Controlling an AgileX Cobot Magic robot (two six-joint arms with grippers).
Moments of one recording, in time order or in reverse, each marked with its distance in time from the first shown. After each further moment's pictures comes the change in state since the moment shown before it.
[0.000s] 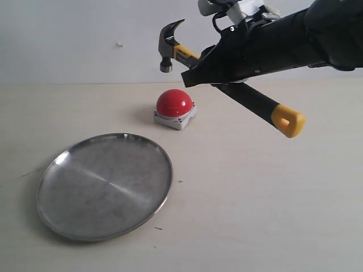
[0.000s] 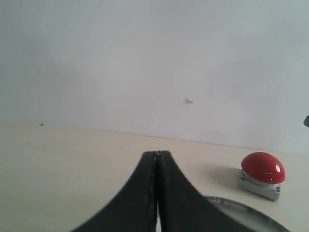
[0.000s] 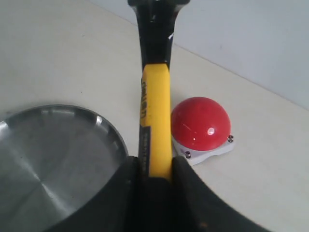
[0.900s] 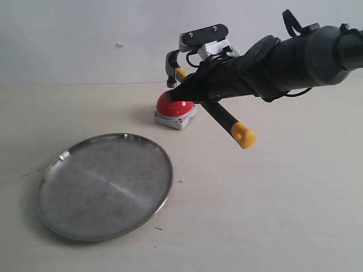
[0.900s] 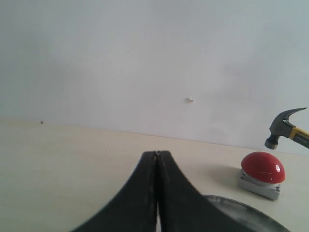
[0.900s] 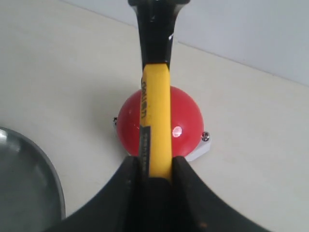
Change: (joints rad) left arm 0.000 -0.002 0.000 0.000 0.005 -0.007; right arm 0.025 0.360 -0.168 0.073 -0.242 0.018
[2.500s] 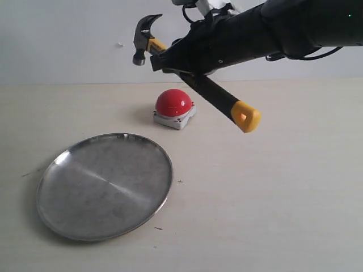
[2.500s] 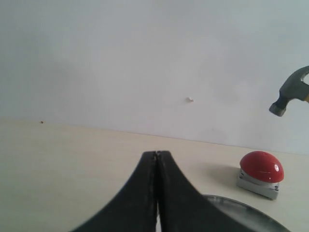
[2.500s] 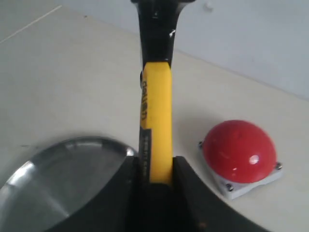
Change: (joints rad) left arm 0.000 0.000 0.000 0.000 0.002 0.000; right arm 0.001 -0.196 -0.028 0.023 0.301 0.029
